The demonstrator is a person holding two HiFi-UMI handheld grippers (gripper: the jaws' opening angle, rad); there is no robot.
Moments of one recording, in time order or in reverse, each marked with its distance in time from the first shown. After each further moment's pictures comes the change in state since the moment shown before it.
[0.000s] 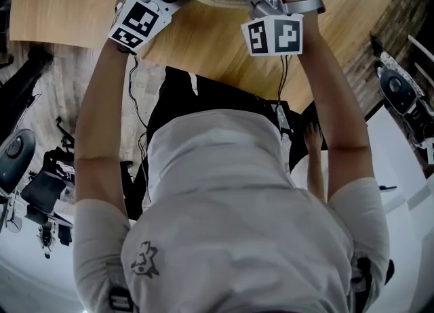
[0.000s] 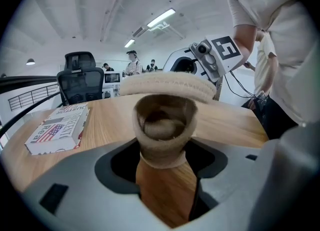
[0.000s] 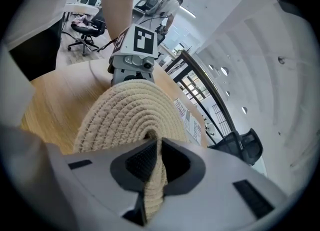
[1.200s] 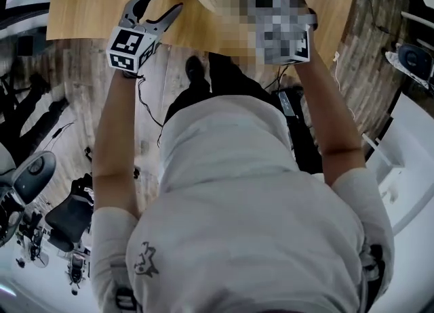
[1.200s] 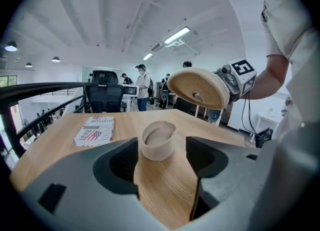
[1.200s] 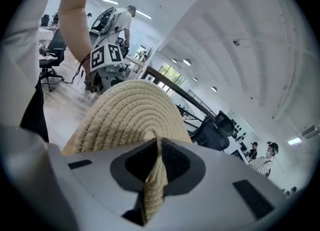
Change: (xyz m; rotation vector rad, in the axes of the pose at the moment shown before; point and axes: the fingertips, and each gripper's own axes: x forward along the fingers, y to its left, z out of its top) left arm -0.088 -0.043 0.089 -0.130 -0.114 0.135; right arm -0.166 -0.026 0.006 0.413 0.000 -0.238
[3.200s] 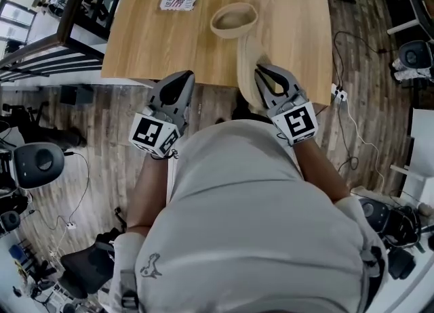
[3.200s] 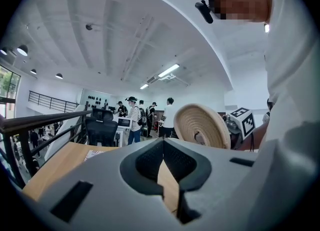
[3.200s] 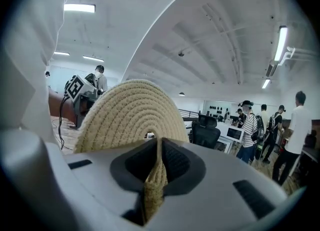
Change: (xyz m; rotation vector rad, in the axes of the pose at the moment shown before) left arm -0.192 -0.130 0.135 0.014 -0.332 -0.041; right arm -0.190 0.051 0.108 0.583 -0.312 -0.191
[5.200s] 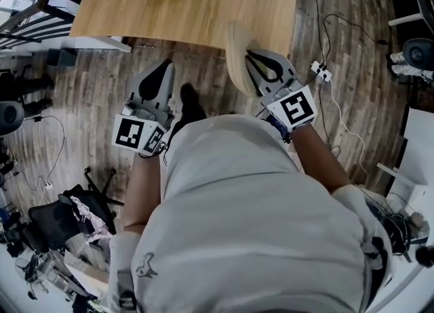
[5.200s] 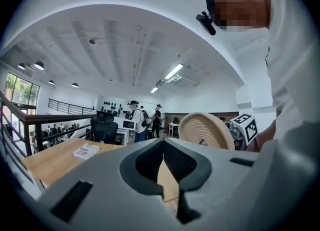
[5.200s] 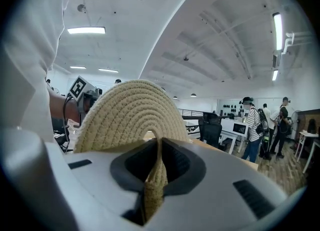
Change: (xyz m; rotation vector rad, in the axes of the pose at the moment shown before) left arm 0.032 -0.278 -0.011 0.021 -0.047 0.207; right arm -0.261 -0.051 -0.074 0.039 -0.072 0.174
